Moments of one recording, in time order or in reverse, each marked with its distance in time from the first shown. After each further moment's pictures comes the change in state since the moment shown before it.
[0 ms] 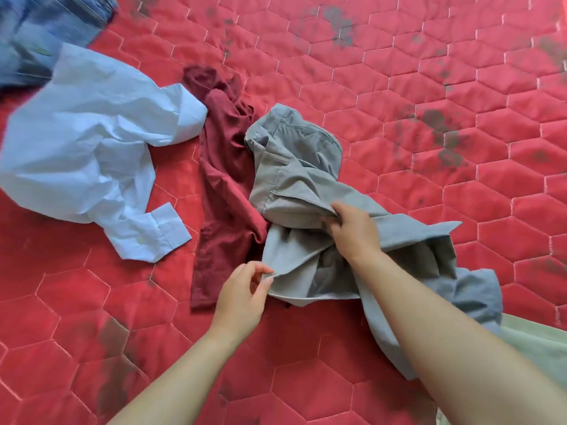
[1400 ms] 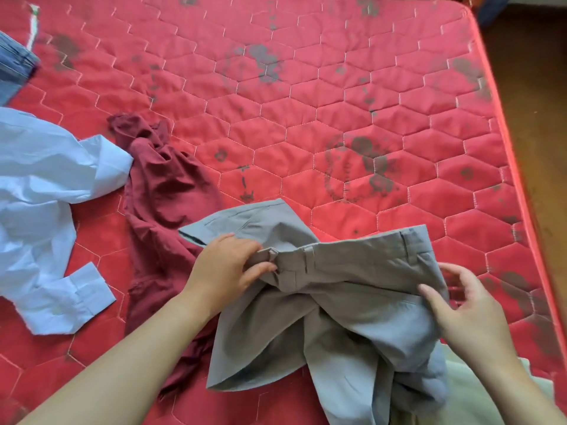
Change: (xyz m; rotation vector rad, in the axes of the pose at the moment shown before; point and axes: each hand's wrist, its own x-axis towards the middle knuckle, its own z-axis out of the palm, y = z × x) left_hand 0.116 0.123 0.046 0.486 -0.111 0.692; right_hand -0.082 0.173 -0.153 0.281 0.329 0.334
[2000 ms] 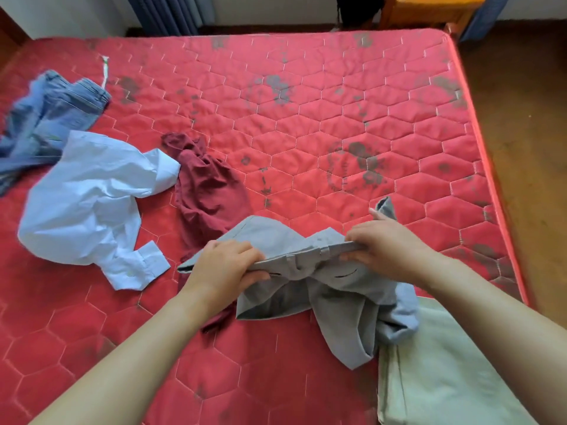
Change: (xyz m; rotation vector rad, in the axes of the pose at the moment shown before) left_hand -0.090 0.081 -0.096 0.184 -0.050 0.057; right_hand -0.036 -0.112 -0.033 -0.529 -0.494 -0.897
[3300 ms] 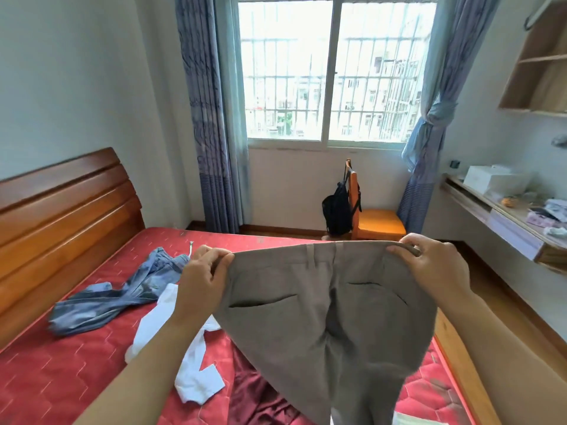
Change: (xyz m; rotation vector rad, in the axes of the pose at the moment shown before) left_hand -0.183 0.061 -0.401 -0.344 0.891 -0.210; right_hand -0.189 -0.258 -0.327 -0.028 1.021 0.362
